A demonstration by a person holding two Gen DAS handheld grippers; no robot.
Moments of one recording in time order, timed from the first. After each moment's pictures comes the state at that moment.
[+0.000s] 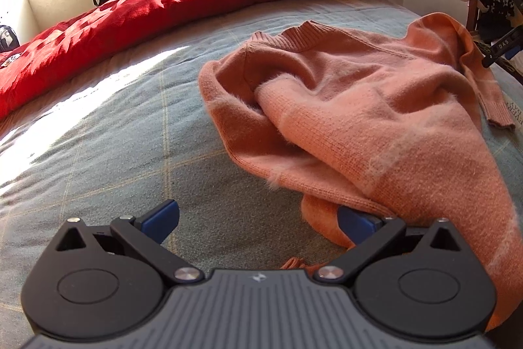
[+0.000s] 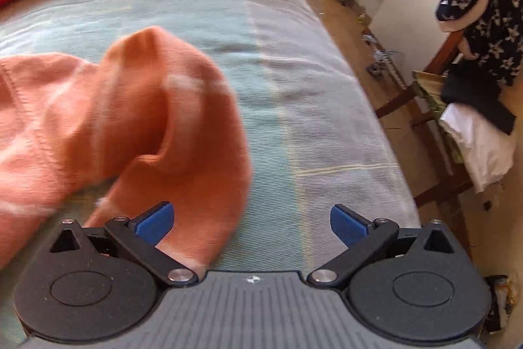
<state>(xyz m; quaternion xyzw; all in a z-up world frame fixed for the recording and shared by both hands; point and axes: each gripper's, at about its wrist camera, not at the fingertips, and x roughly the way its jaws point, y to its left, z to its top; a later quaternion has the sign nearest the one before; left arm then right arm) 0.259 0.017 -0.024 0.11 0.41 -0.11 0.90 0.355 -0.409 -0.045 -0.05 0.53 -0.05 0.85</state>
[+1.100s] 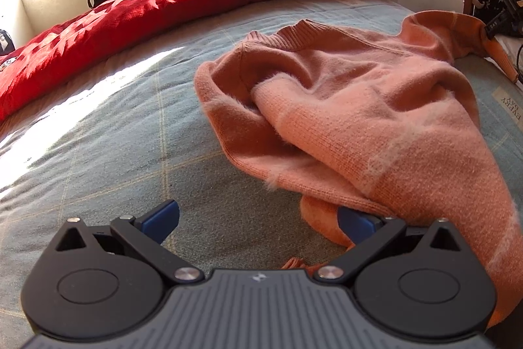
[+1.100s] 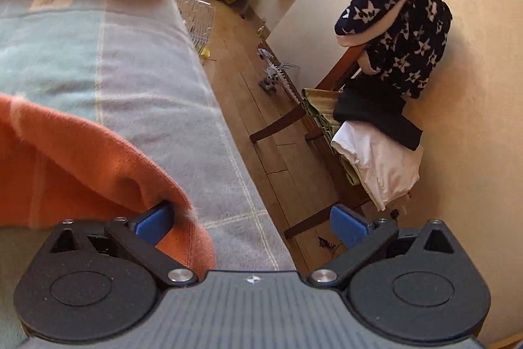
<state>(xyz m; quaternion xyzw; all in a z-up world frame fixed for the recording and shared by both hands) 0.260 0.018 -0.025 0.12 0.41 -0.12 0.90 0.407 -0.527 -0.035 -0.11 0.47 -0.28 0.83</state>
